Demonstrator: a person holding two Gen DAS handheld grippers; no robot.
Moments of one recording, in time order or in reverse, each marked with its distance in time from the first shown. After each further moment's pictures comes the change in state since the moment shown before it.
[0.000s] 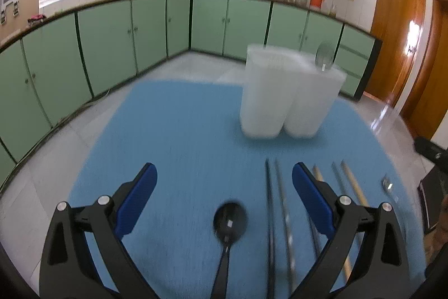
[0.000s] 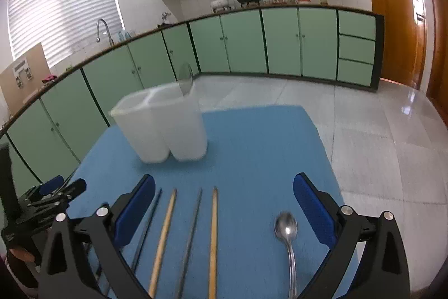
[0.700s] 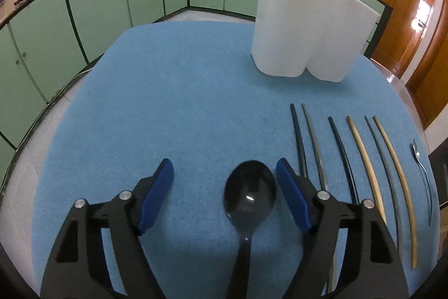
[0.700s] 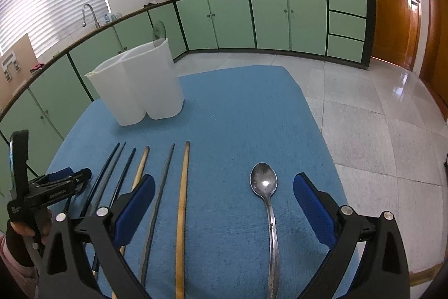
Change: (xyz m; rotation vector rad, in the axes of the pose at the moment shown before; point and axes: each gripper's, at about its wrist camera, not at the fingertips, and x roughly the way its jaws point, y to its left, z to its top) left arm 0.058 0.009 -0.025 0.019 0.214 0.005; right arm 0.011 -0.036 -0.039 0.026 0.104 -0.044
